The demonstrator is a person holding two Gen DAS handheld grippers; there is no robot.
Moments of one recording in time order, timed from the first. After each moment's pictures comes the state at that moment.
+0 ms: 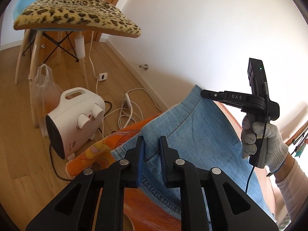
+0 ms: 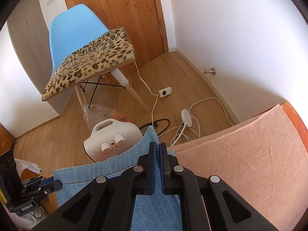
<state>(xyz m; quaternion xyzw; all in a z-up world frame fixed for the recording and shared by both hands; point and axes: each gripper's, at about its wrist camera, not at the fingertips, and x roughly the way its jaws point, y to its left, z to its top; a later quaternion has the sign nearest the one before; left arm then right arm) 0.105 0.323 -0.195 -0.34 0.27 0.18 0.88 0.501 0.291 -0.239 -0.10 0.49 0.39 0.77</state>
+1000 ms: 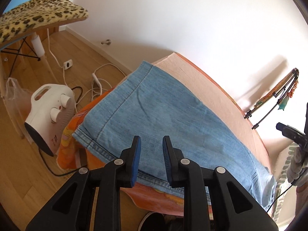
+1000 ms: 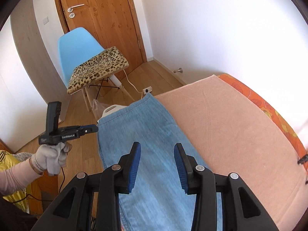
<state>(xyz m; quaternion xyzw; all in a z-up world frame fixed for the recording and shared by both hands) 0.120 0.290 -0.173 -0.28 0.38 0.02 0.88 0.297 0.052 -0.099 -0.06 0.48 0.32 0.82</state>
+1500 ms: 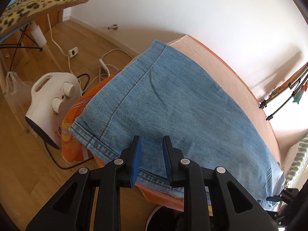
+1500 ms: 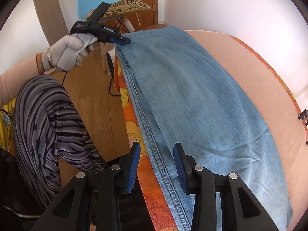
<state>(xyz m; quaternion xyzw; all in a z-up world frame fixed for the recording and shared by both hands) 0.138 0.289 -0.197 -0.26 0.43 0.05 0.86 0.142 0.035 -0.191 -0.21 0.53 0.32 0.76</state>
